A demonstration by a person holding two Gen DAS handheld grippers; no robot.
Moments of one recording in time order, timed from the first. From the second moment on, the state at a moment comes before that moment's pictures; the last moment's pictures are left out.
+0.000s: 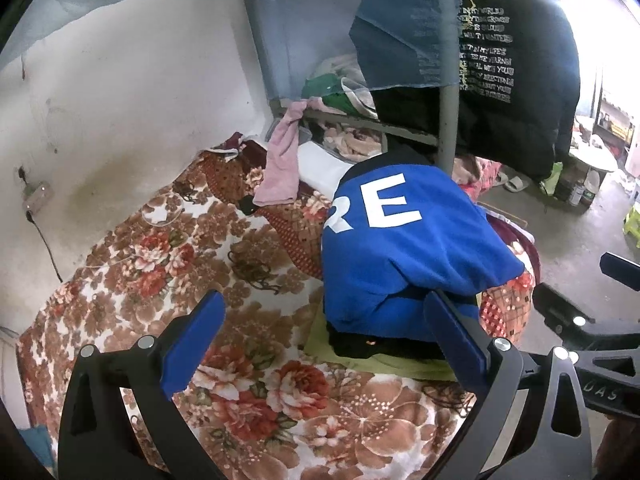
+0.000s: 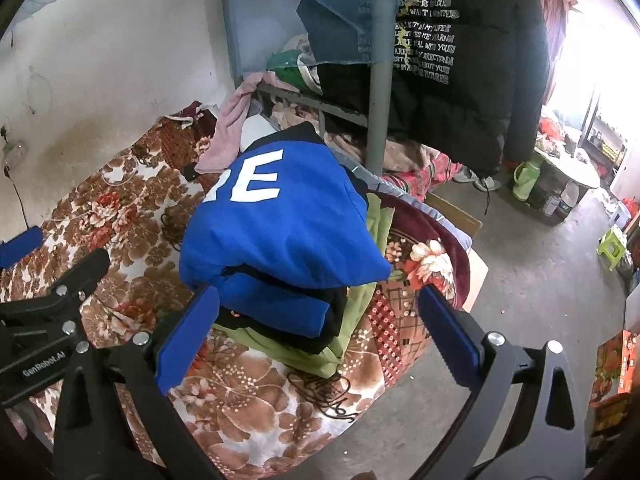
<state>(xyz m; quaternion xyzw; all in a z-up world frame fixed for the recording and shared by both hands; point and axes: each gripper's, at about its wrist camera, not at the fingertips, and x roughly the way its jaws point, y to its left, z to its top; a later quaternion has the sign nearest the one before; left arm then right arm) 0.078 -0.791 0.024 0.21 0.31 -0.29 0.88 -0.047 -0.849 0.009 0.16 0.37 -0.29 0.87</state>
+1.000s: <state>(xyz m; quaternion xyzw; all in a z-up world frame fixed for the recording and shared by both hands) 0.086 -0.809 0.021 0.21 0.30 -0.32 0.87 -0.034 -0.872 -0.014 0.16 0.39 -0.29 0.86</state>
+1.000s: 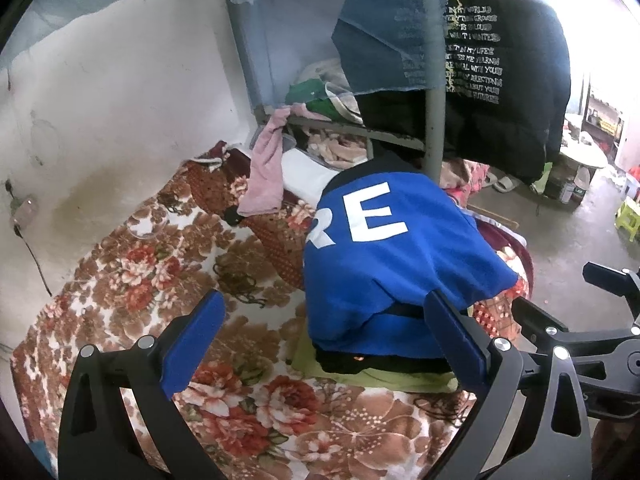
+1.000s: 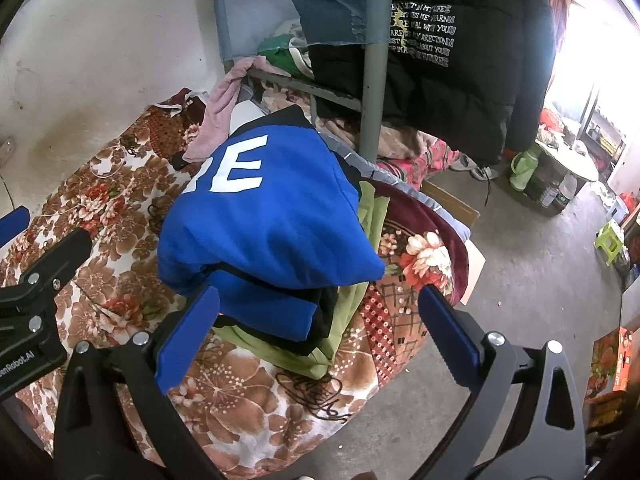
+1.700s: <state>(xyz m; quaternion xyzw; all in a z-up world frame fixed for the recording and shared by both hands) 0.097 -0.805 0.013 0.20 0.32 -0.31 0.87 -0.032 -0.869 -0.017 0.17 0.39 -0.29 0.86</state>
